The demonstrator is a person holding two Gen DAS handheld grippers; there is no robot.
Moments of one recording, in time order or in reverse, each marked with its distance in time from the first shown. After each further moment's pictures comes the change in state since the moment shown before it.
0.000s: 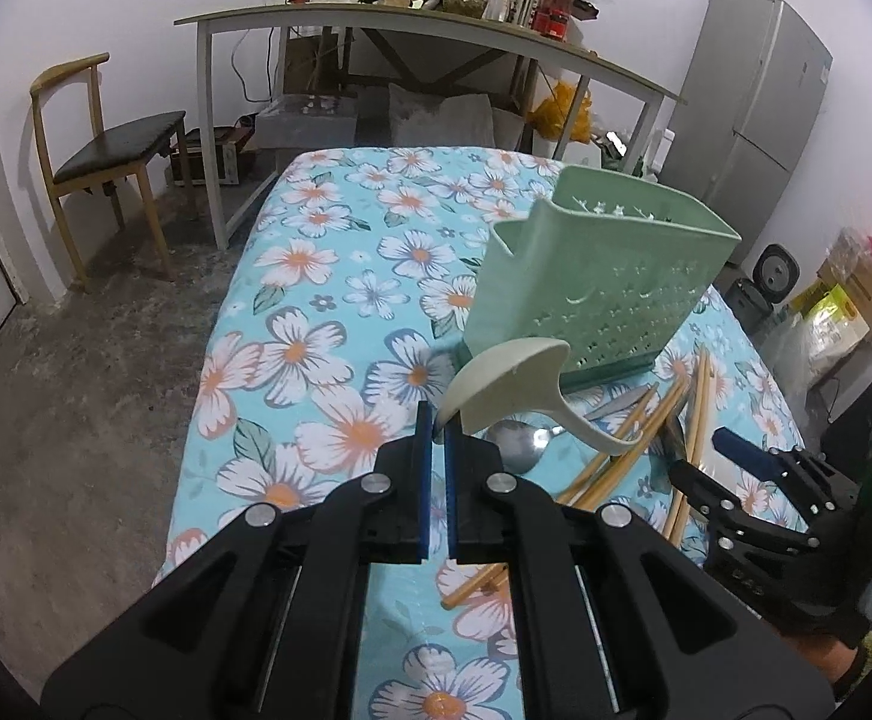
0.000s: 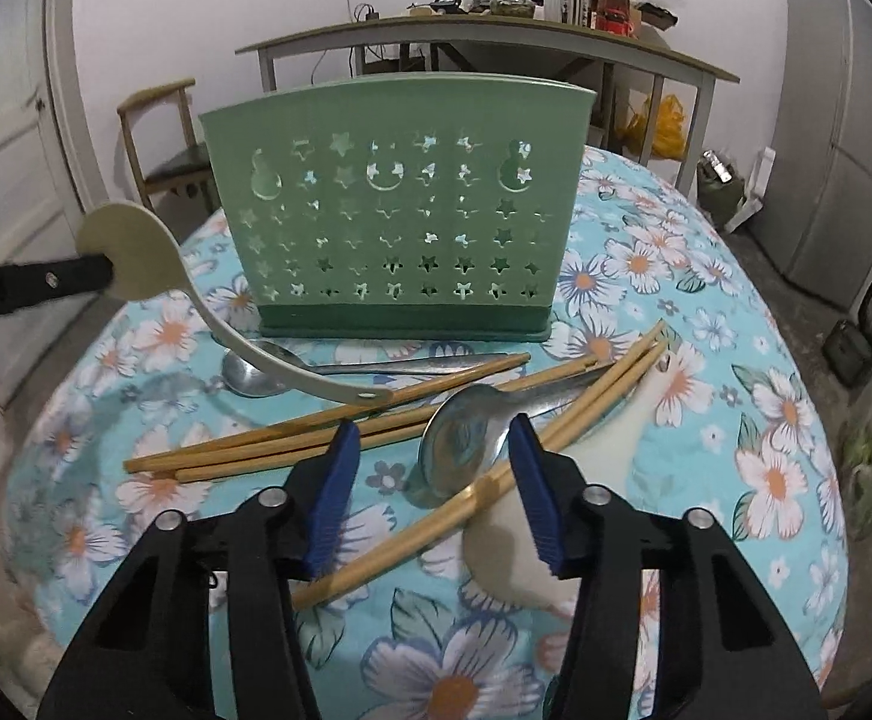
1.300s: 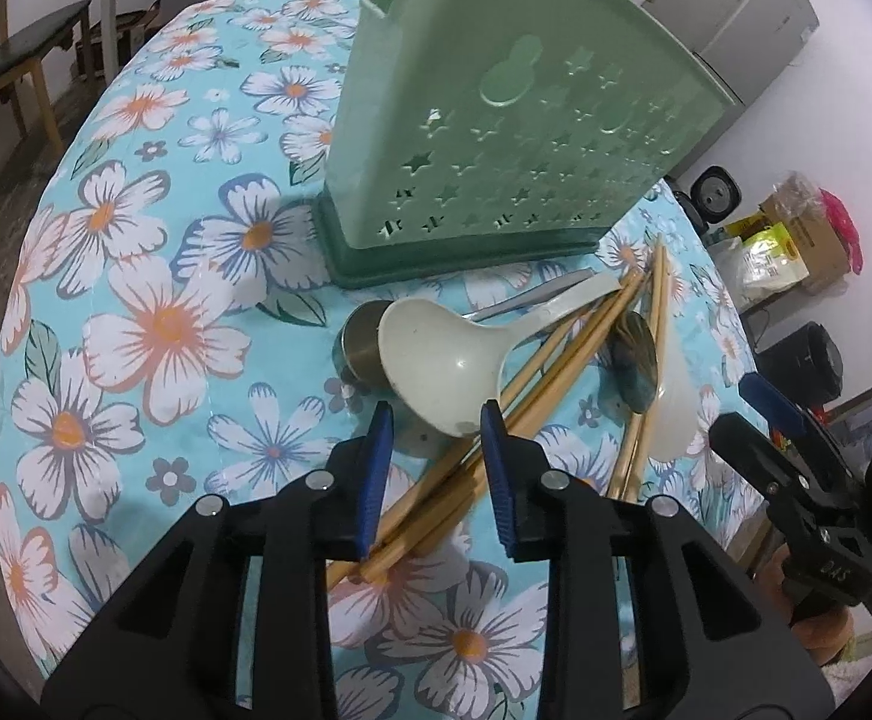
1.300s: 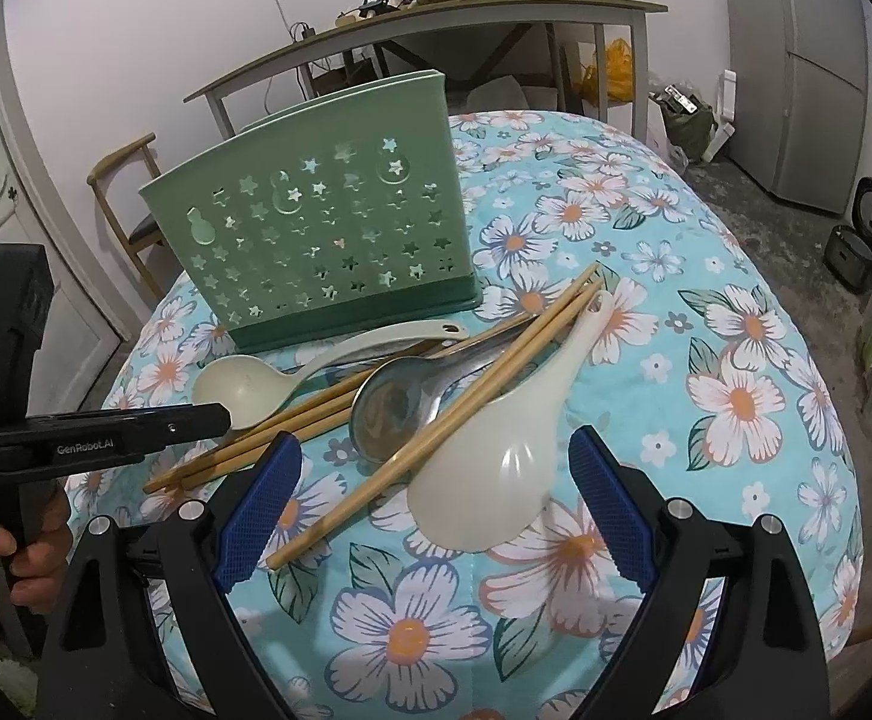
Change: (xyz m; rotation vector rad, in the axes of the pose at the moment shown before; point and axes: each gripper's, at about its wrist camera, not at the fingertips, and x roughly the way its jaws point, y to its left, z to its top) left arm 0.080 -0.031 -0.025 -0.029 0.315 -0.214; right arm -0.023 -0.056 -0.015 0.238 0.018 0.088
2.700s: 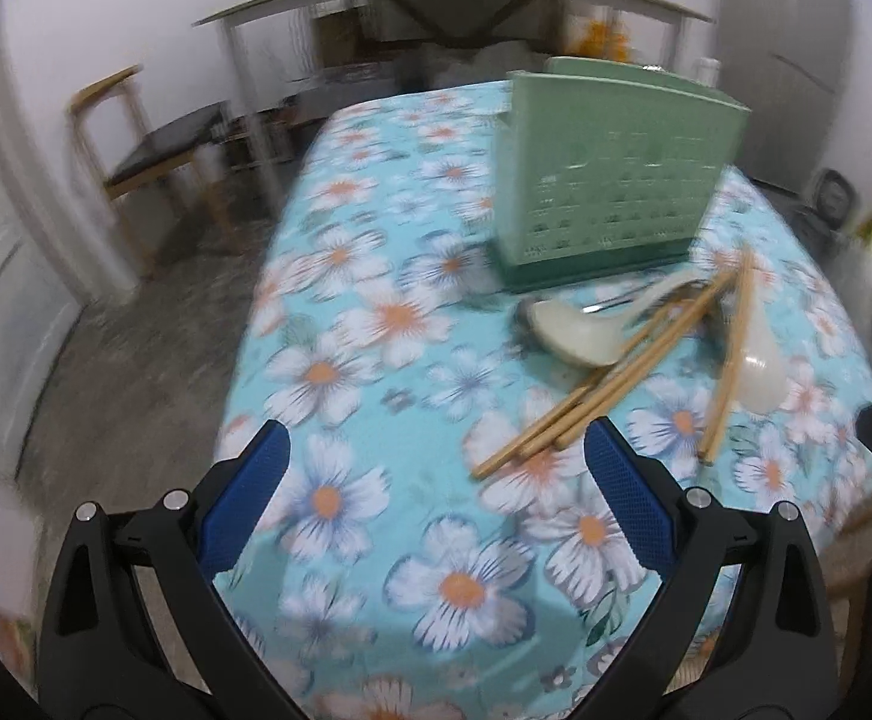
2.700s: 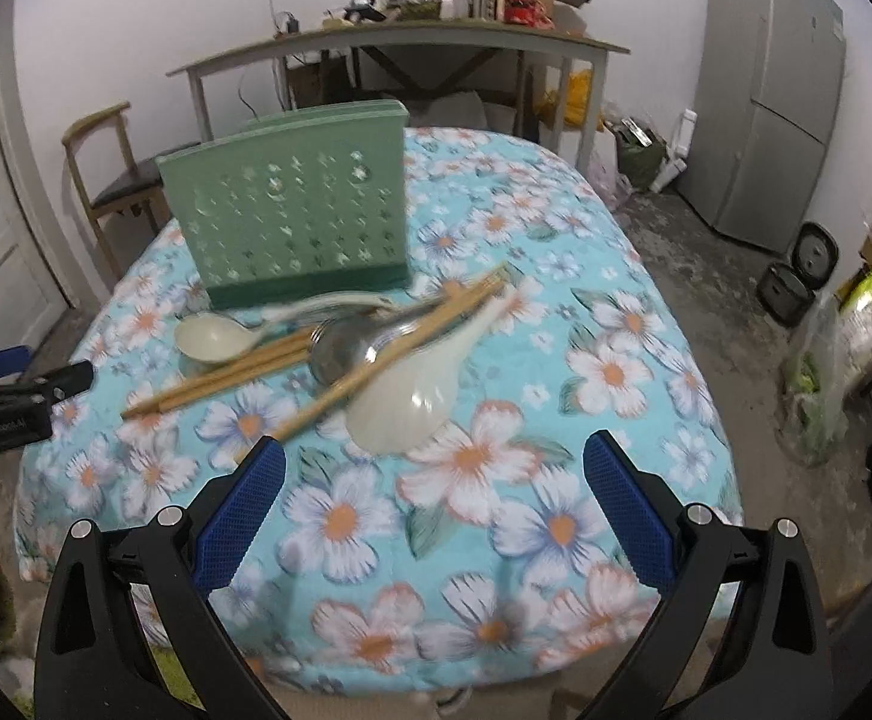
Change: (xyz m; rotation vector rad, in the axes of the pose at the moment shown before) left arm -0.083 -0.016 -0.048 0.110 -0.200 0.397; right arm -0.063 0.007 -0.021 -0.095 -0.042 -0.144
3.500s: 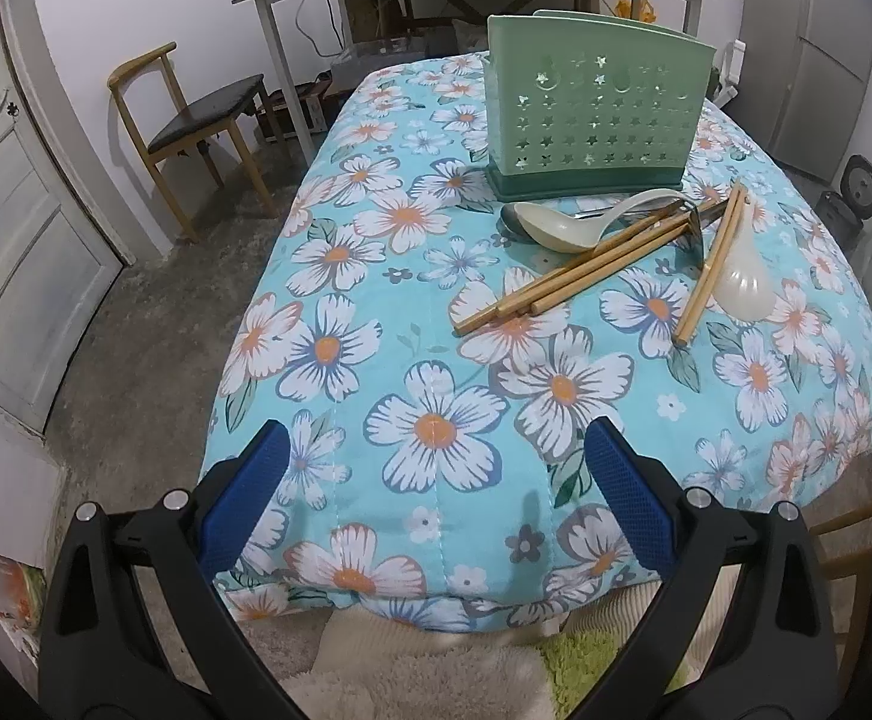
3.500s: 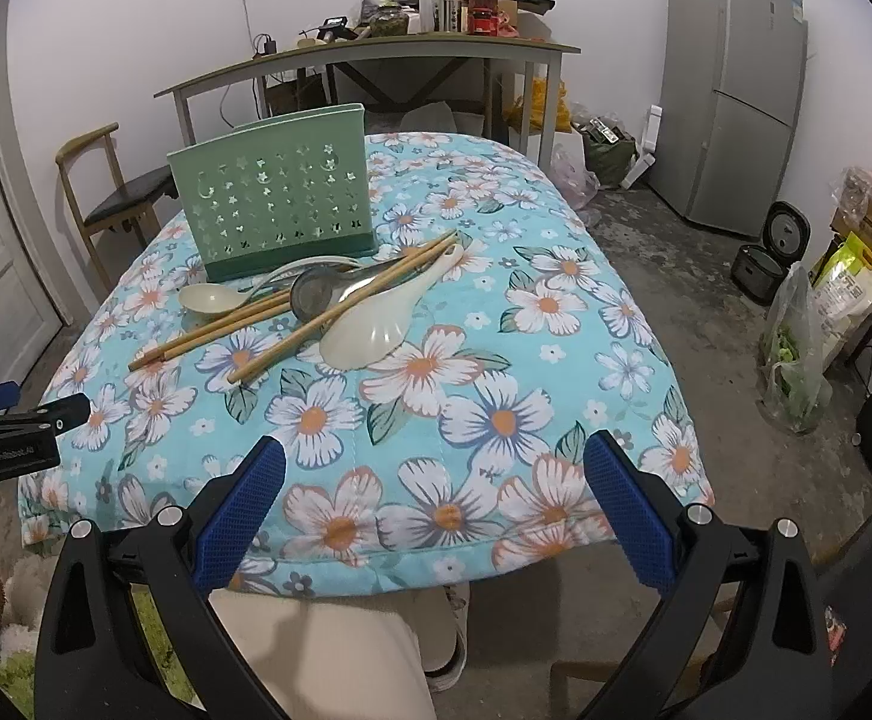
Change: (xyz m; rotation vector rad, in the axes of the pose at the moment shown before) left arm -0.035 -0.031 -0.067 -0.059 0.052 0.146; right arm -0.050 -0.026 -0.054 0.051 -0.014 -0.063
